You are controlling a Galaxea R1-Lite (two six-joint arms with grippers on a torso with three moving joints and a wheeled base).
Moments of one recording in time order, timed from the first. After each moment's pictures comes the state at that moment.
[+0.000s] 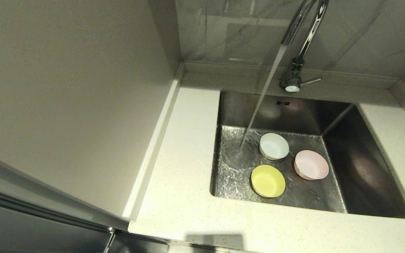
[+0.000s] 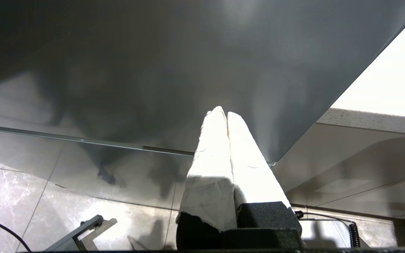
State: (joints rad) left arm 0.00 0.00 0.00 0.00 0.02 -0.02; right arm 0.00 0.00 -0.02 0.04 0.00 -0.01
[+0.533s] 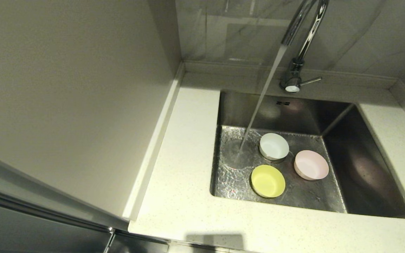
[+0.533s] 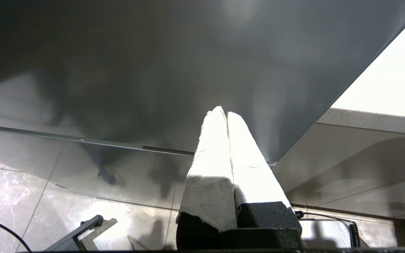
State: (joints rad) left arm 0.00 0.00 0.00 0.00 0.02 -0.02; right arm 0.00 0.00 -0.02 0.04 0.00 -0.01
